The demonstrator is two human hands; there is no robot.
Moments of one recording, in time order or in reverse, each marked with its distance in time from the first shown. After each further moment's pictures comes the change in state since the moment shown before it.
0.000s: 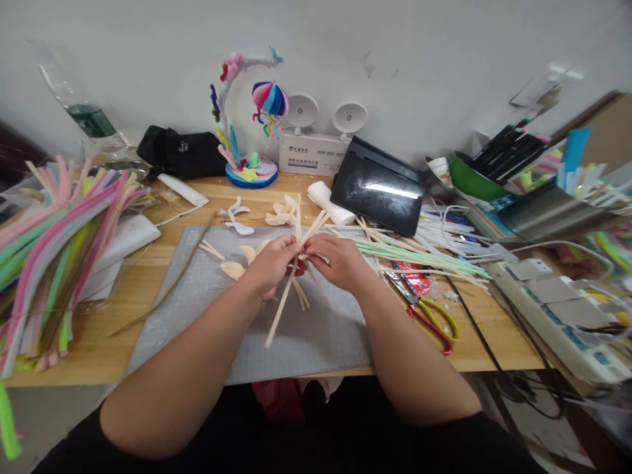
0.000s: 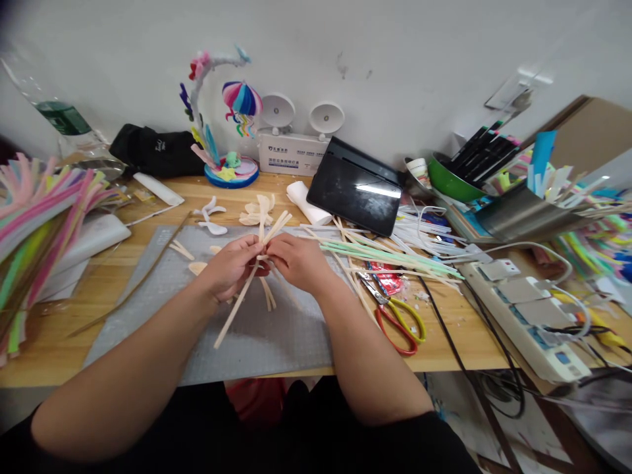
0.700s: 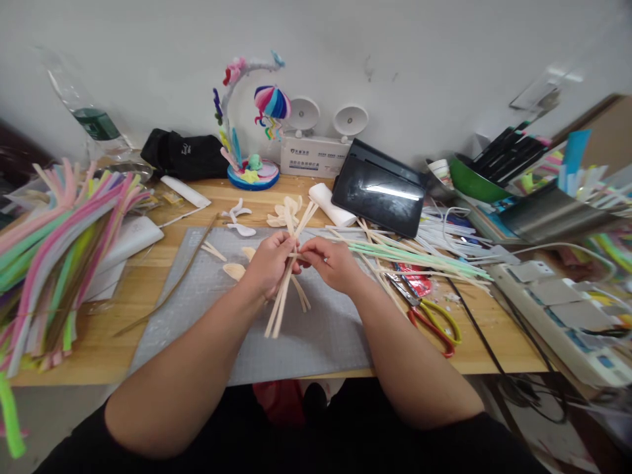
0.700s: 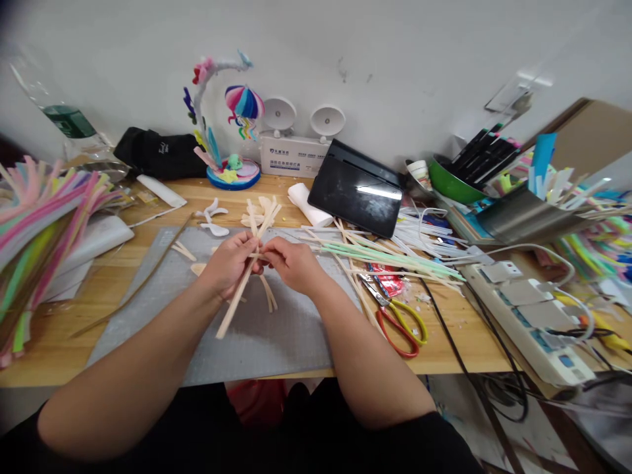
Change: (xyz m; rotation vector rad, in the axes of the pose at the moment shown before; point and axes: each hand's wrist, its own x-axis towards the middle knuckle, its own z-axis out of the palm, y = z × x) left_hand 0.006 -0.004 -0.001 -0.096 0.081 0.126; right_hand 0.003 -0.009 0.010 0.347 -0.006 0.306
